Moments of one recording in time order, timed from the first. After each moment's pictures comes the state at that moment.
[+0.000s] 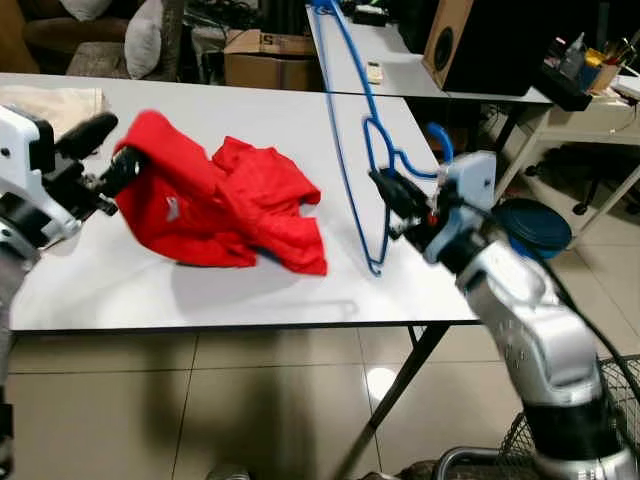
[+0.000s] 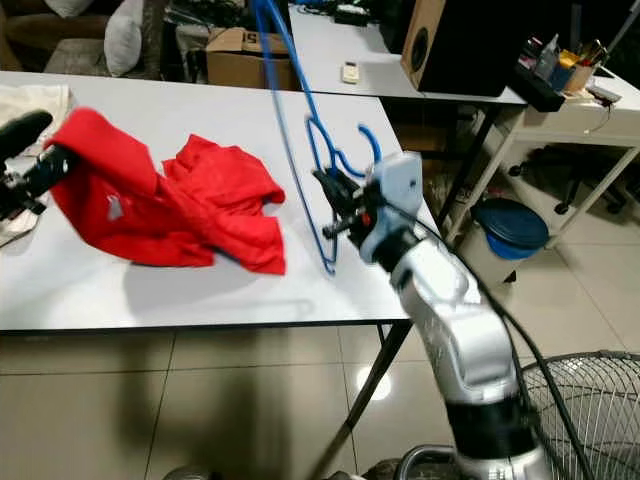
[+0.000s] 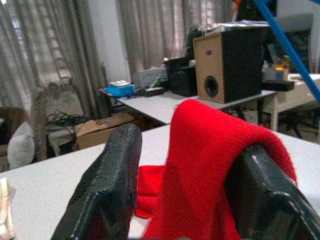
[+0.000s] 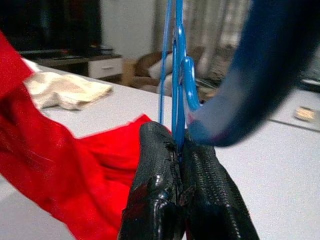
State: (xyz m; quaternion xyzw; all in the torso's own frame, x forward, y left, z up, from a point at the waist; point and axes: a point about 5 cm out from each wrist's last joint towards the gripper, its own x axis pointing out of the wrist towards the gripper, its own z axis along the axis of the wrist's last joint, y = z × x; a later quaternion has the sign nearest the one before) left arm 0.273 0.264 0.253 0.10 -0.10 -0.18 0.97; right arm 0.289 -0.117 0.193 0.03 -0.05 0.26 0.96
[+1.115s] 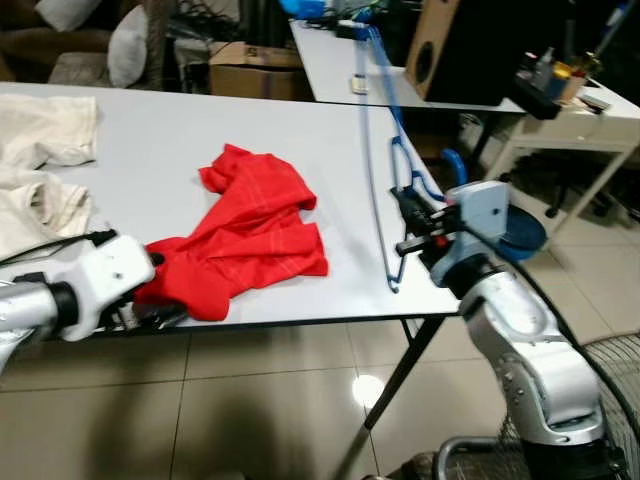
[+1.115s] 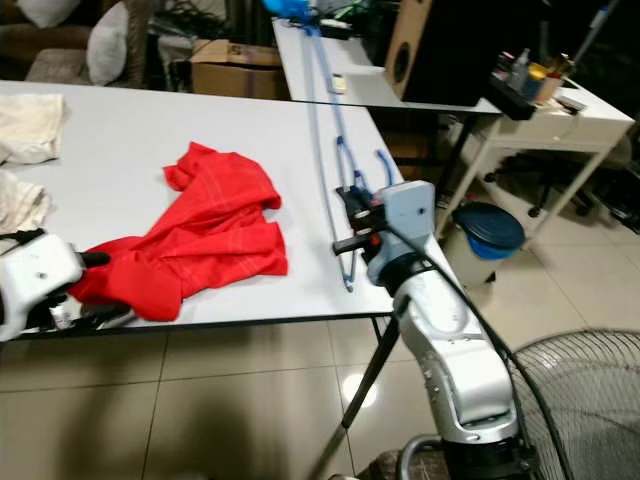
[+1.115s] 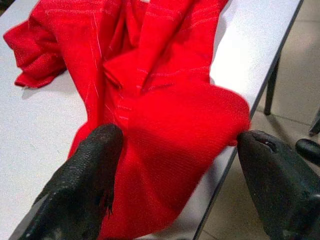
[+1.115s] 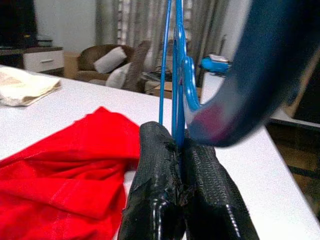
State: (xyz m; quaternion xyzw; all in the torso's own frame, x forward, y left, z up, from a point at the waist) left arm 0.240 0.270 0.185 0.32 0.21 -0.36 0.85; right arm 0.275 -0.127 0.184 0.01 -0.04 0.19 0.98
